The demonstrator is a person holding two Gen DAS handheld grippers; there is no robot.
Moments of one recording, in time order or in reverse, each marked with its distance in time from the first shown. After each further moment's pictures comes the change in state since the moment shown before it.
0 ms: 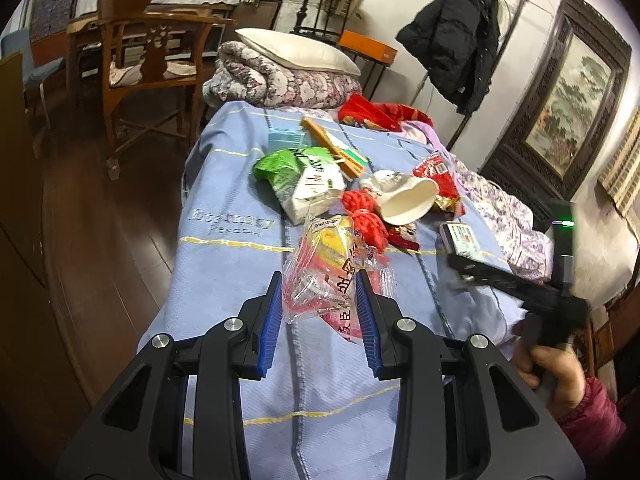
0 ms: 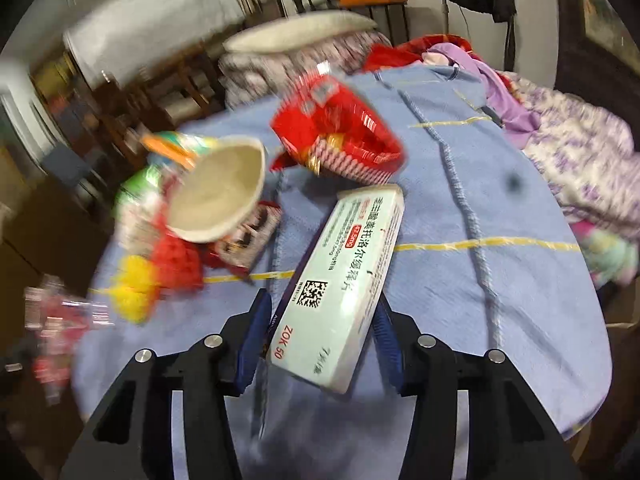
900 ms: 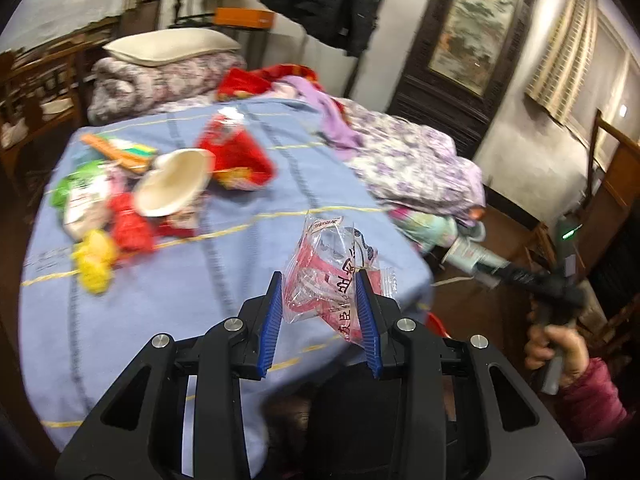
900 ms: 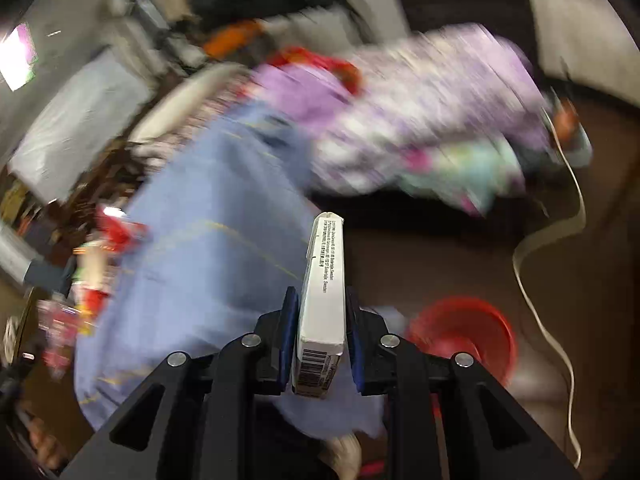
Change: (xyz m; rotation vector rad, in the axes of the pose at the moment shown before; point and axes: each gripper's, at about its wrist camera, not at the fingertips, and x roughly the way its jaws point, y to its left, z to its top) left arm 0.052 -0.197 -0.018 0.290 0.135 -0.230; right arm -0.118 -0.282 -0.092 0.433 -0.001 -0.196
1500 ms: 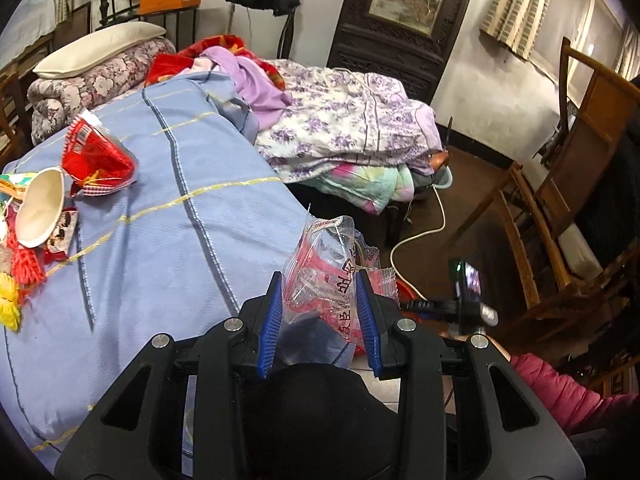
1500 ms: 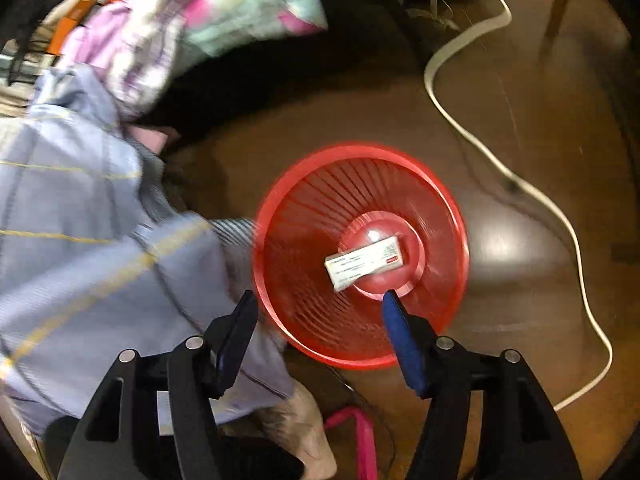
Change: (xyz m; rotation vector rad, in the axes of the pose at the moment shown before) left arm 0.071 -0.092 0.002 0.156 0.140 -0.075; right arm 0.153 -0.160 -0.085 0.345 0.320 -0.178
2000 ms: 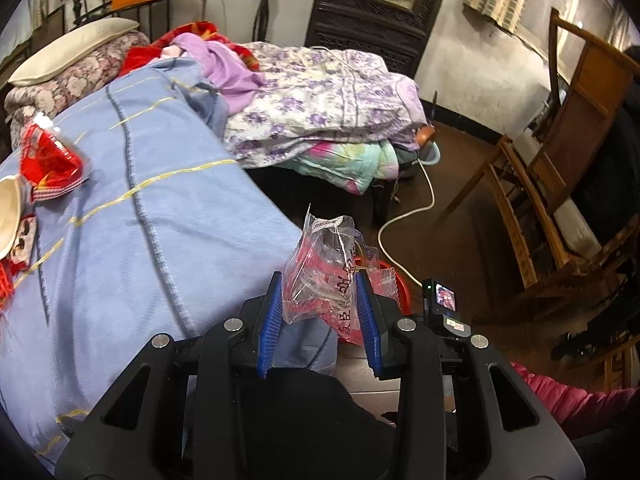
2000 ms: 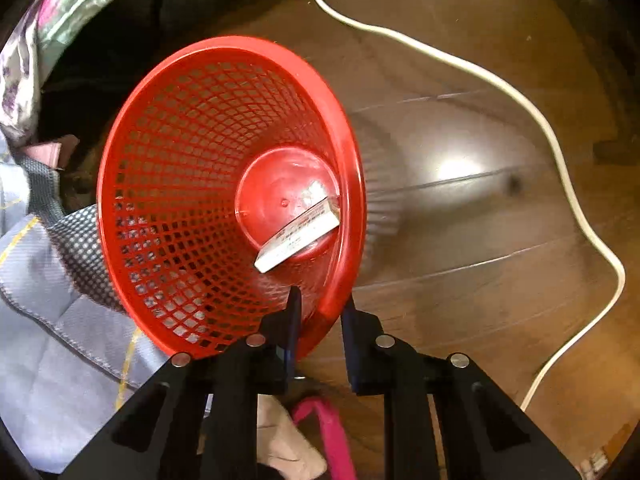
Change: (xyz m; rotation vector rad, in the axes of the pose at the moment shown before) left arm 0.033 -0.030 0.000 0.069 0.068 -0.041; right arm 0.082 -0.059 -0.024 0.207 0.115 -0.095
